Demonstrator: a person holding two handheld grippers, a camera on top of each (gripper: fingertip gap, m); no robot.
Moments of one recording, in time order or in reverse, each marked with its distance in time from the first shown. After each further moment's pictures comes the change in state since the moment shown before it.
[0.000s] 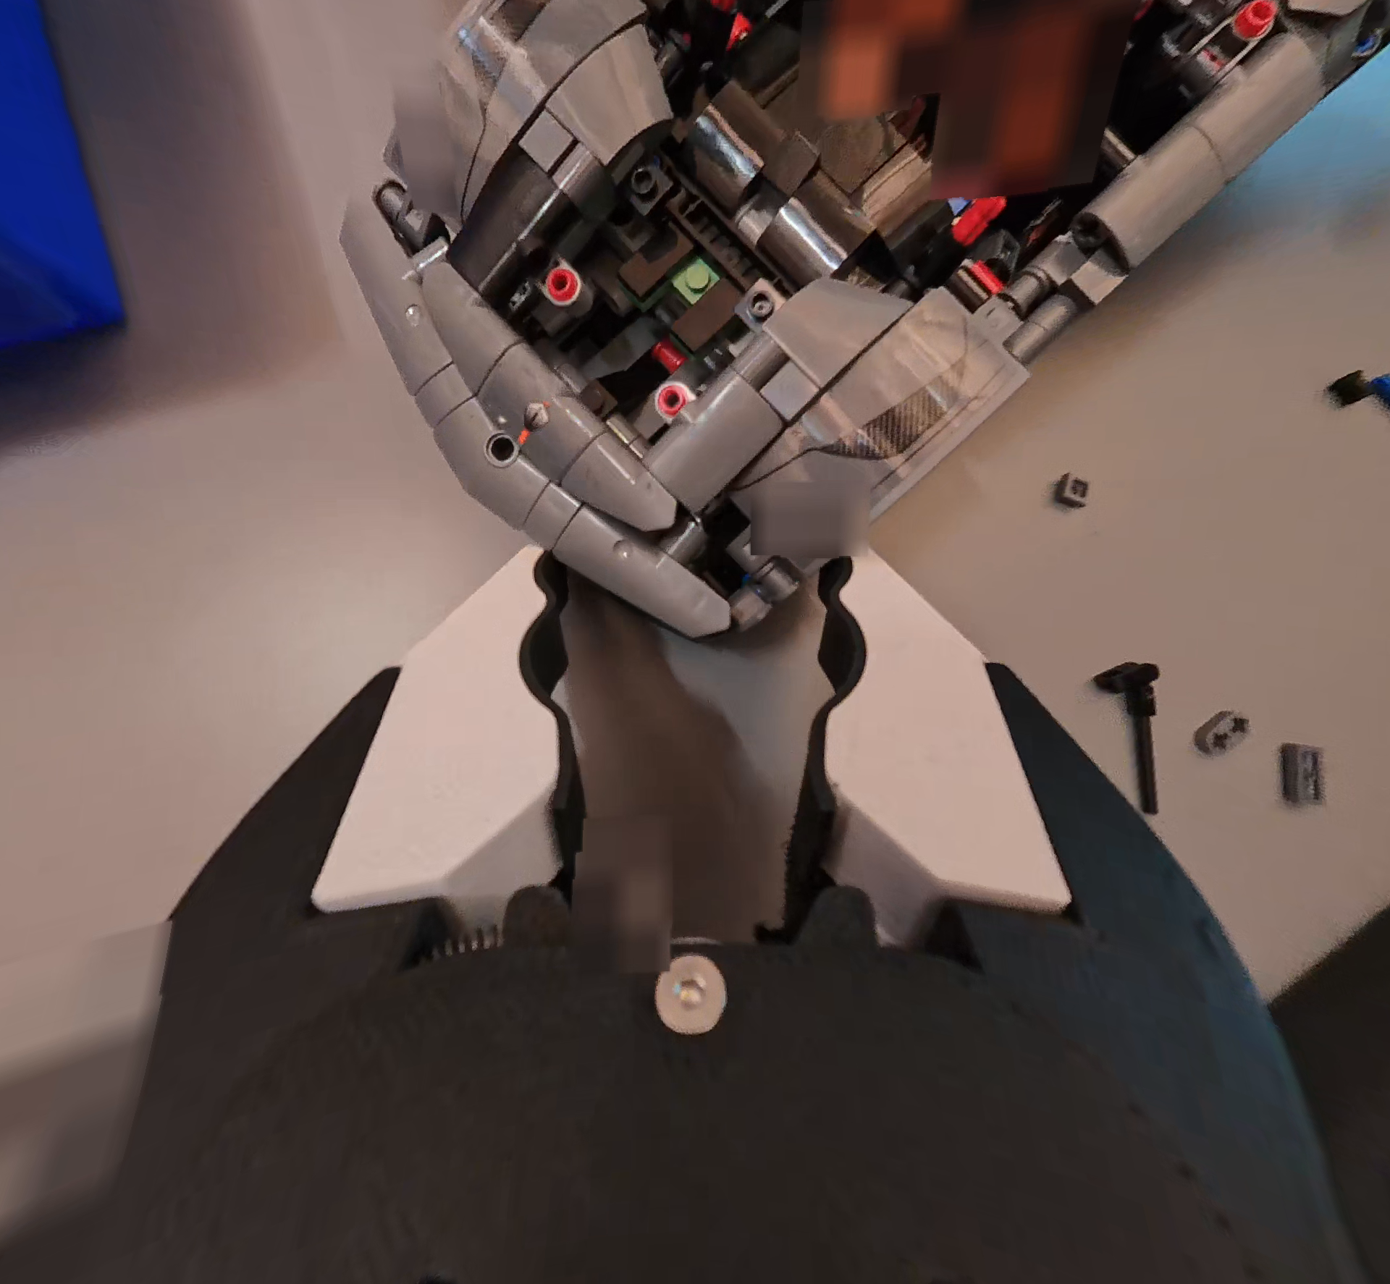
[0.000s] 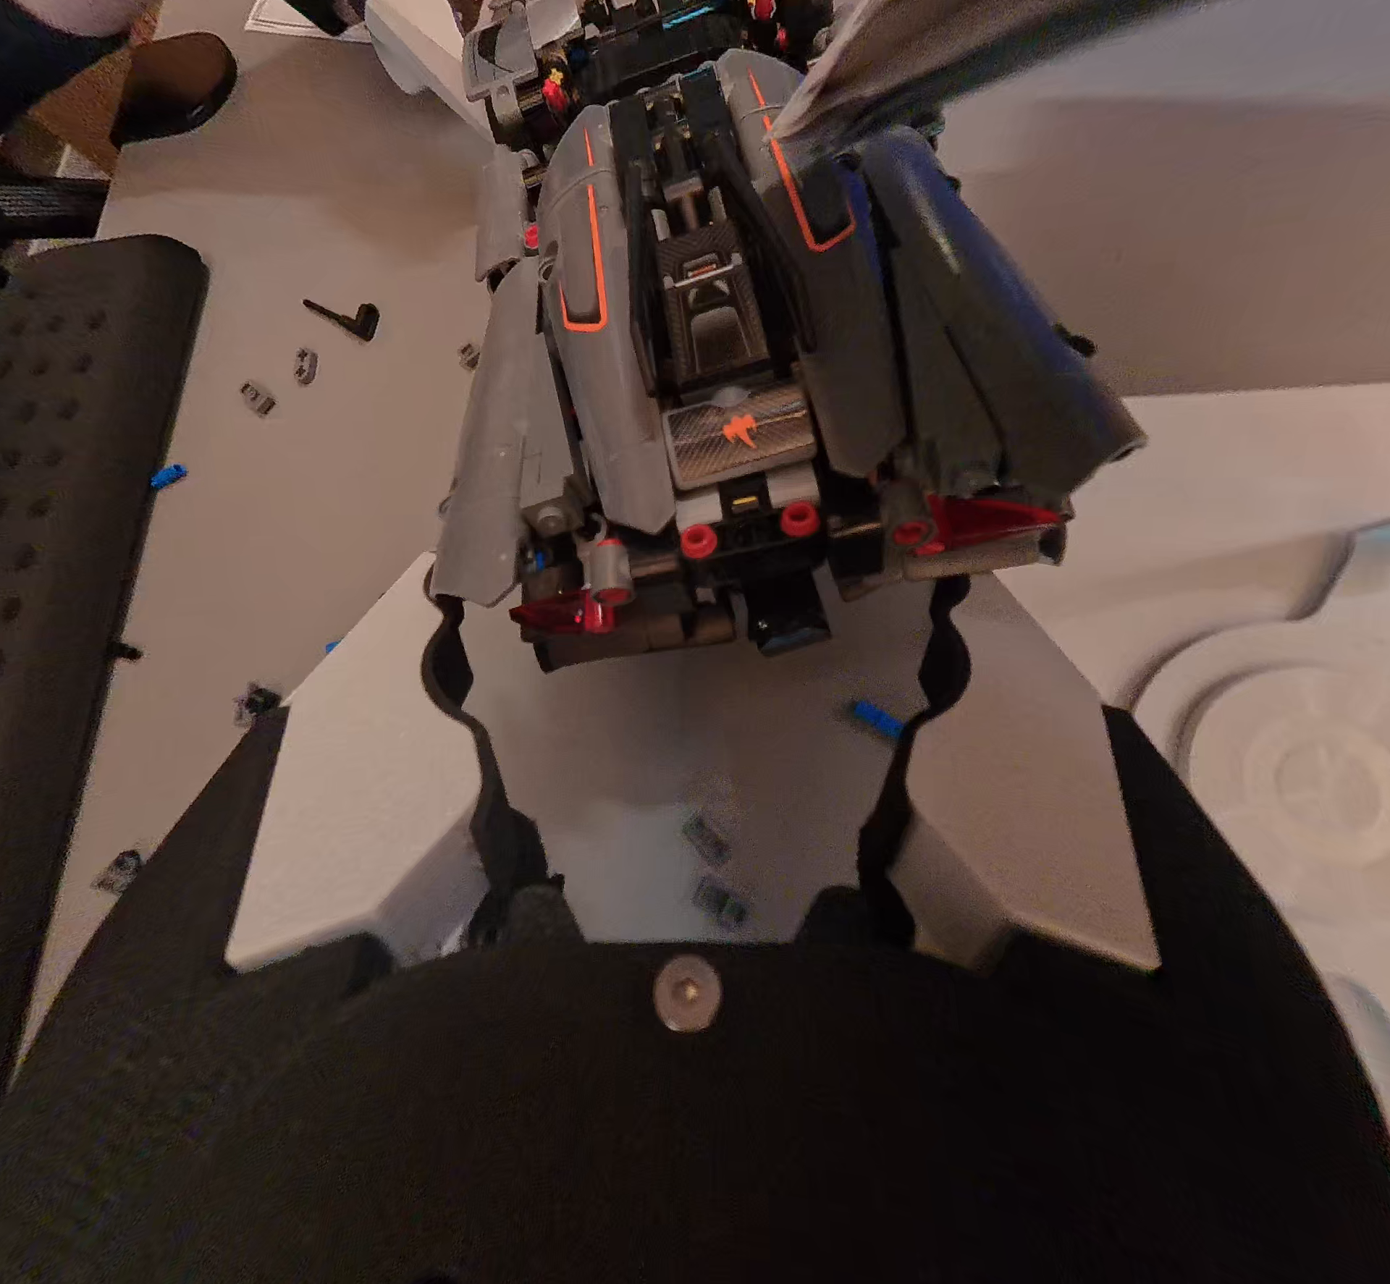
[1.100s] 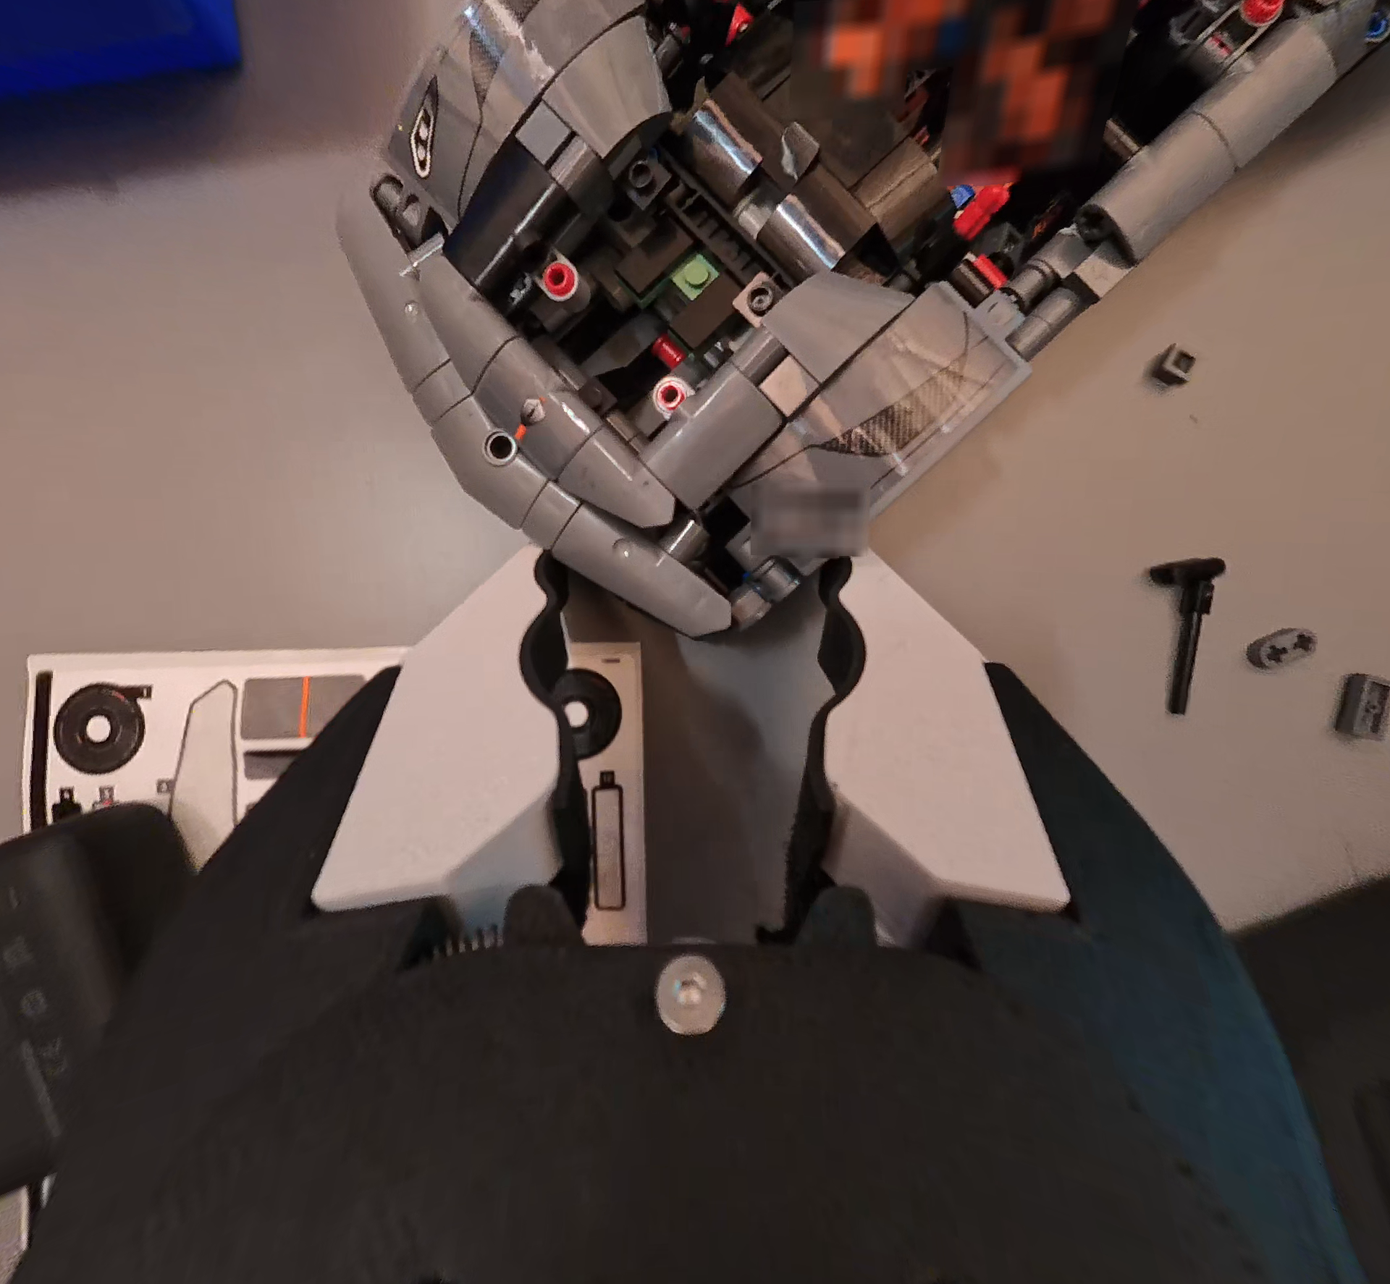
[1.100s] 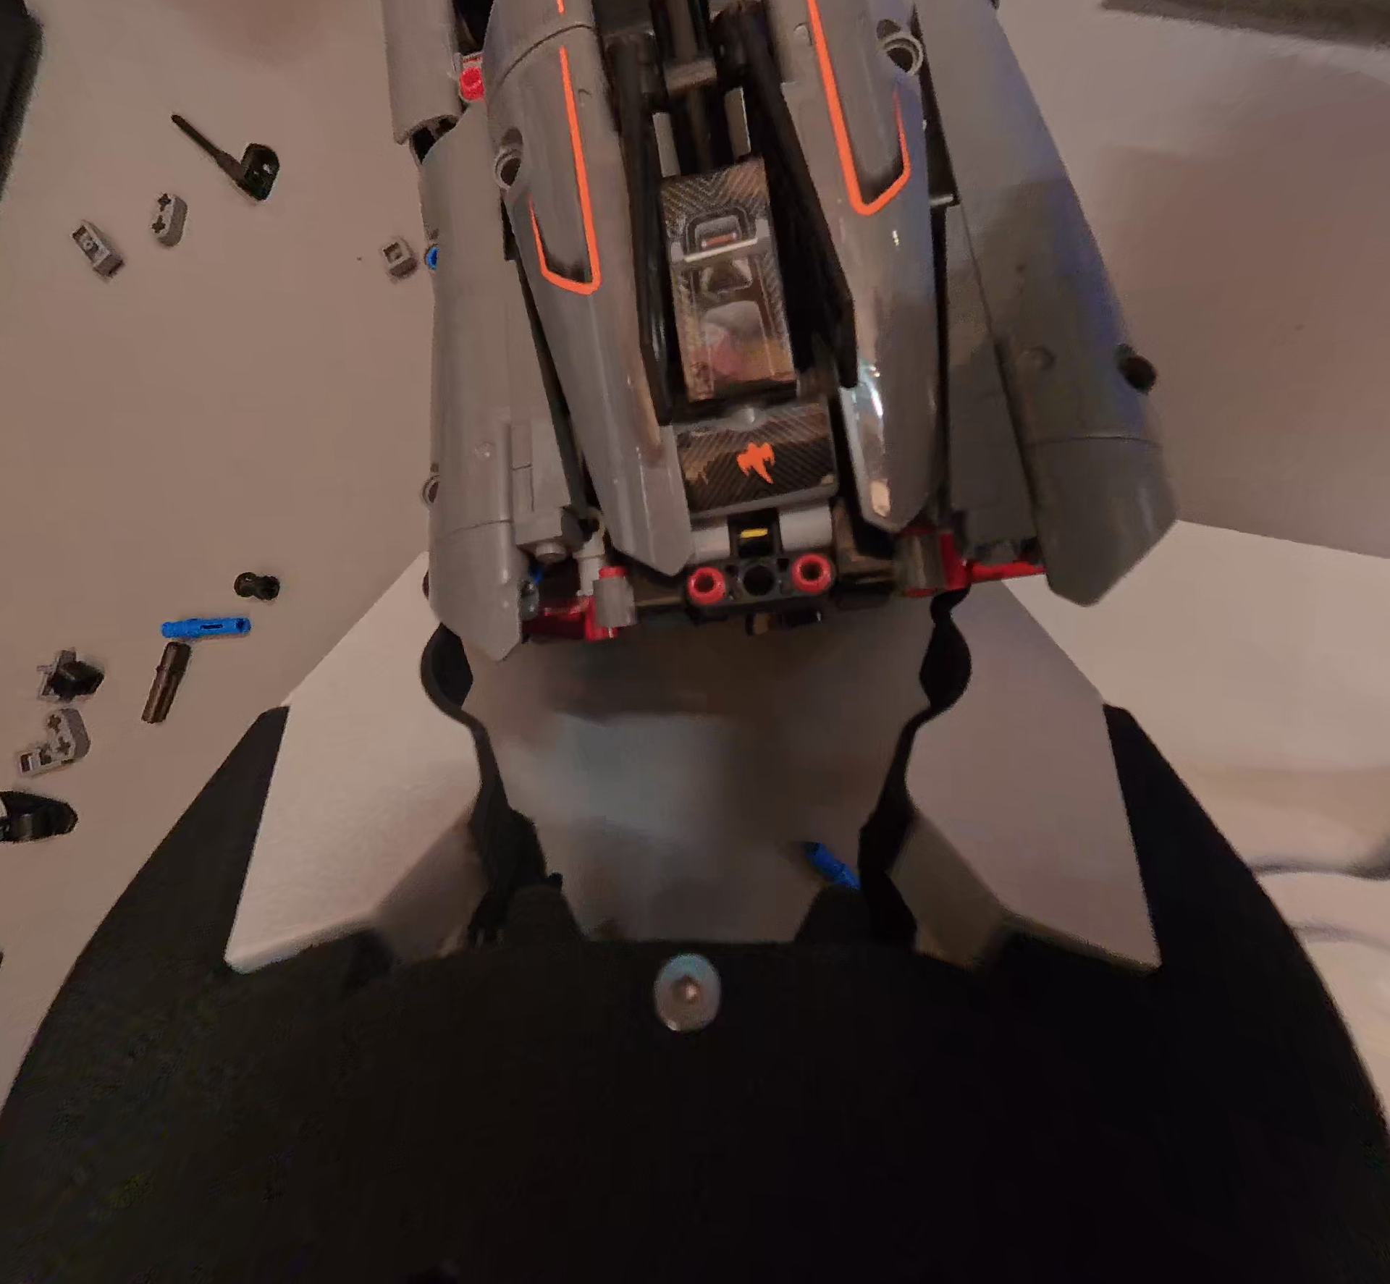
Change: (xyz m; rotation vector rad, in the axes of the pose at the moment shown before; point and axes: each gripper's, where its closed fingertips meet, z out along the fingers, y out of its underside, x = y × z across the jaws) left arm -0.007 0.041 -0.029 -0.093 -0.175 -0.079; right arm 0.009 0.011 0.053 -0.171 -0.064 -0.179
